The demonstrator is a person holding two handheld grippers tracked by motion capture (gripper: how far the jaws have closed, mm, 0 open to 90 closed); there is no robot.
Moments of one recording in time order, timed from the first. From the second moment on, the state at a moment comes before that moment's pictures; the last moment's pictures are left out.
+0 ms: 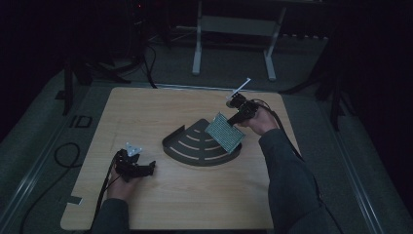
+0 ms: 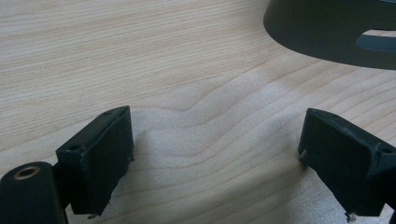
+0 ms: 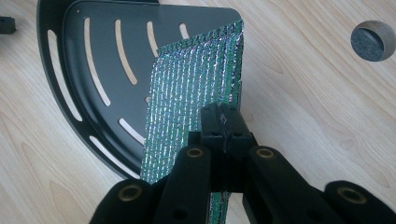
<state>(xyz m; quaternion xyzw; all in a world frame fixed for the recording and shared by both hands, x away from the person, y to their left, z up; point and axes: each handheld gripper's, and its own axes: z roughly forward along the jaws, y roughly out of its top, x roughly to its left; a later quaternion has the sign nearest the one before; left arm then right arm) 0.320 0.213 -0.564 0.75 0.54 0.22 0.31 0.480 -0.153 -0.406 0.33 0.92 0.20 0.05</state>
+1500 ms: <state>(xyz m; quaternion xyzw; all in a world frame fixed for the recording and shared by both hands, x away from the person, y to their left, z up) 0.320 0.213 -0.564 0.75 0.54 0.22 0.31 0.484 -0.133 -0.433 0.31 0.93 0.19 0.06</state>
